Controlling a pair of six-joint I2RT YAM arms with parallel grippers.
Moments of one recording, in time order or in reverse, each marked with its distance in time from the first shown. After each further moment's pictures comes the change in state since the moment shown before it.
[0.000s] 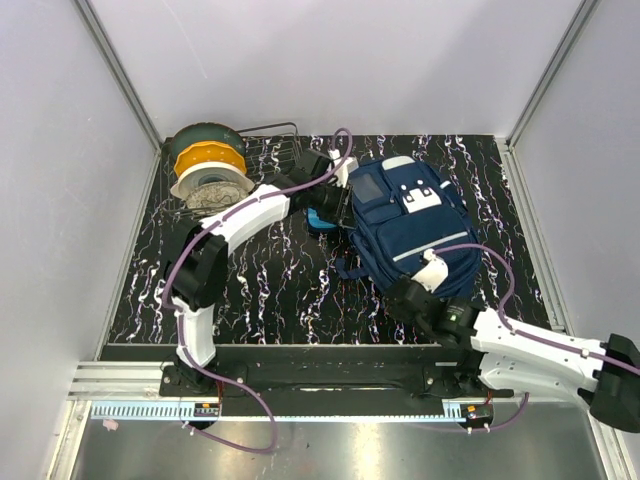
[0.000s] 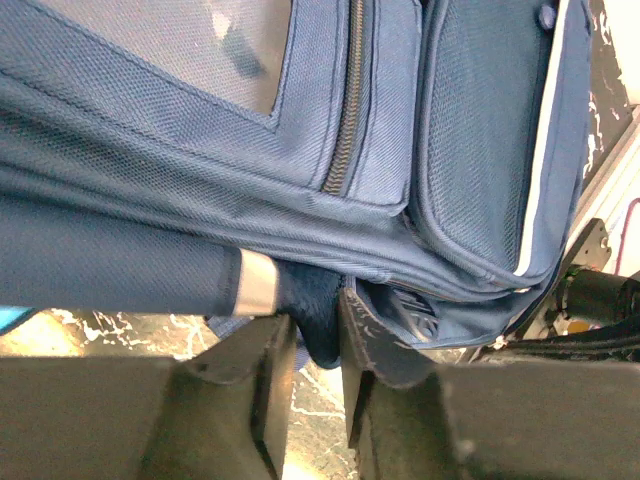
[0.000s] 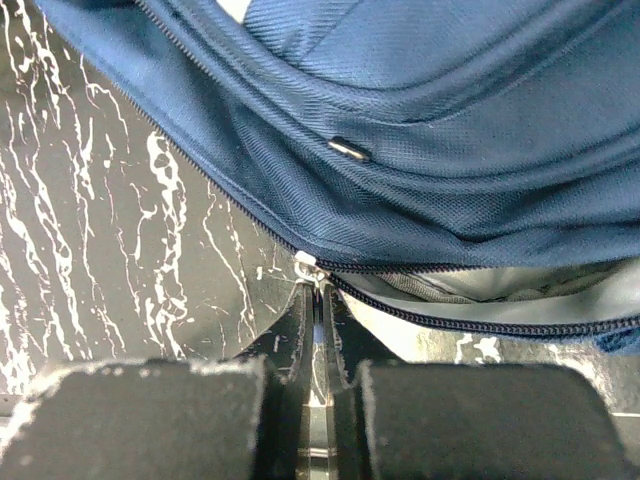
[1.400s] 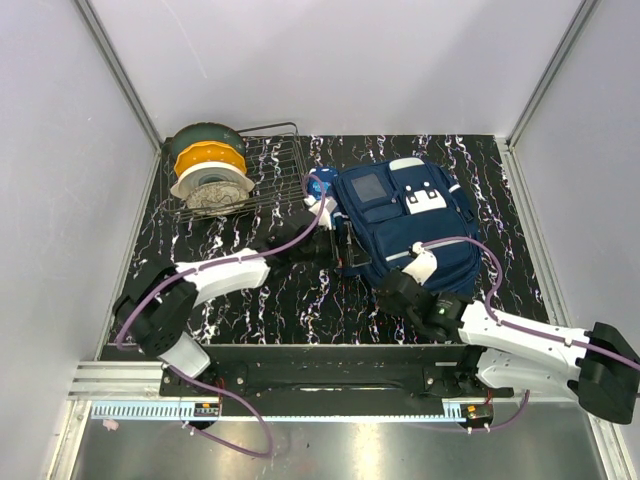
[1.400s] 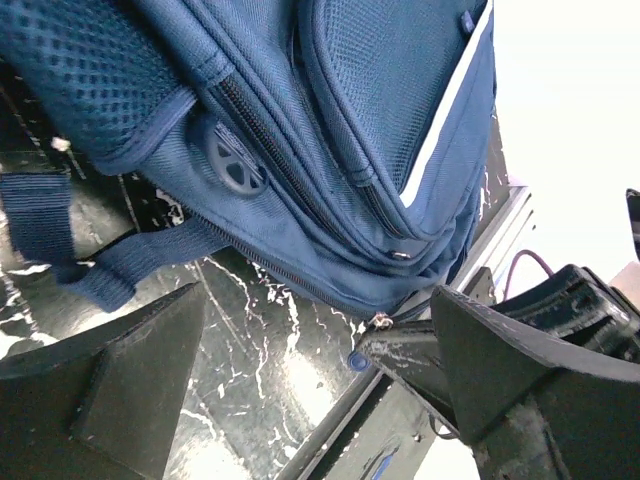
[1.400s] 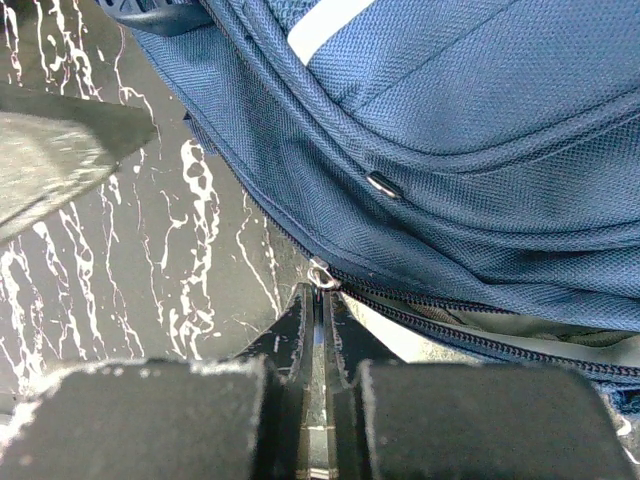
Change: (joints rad) left arm -0.163 -0.361 -0.674 0.596 -0.205 -0.470; right arm -0.025 0.144 0.035 0.151 -0.016 -0.082
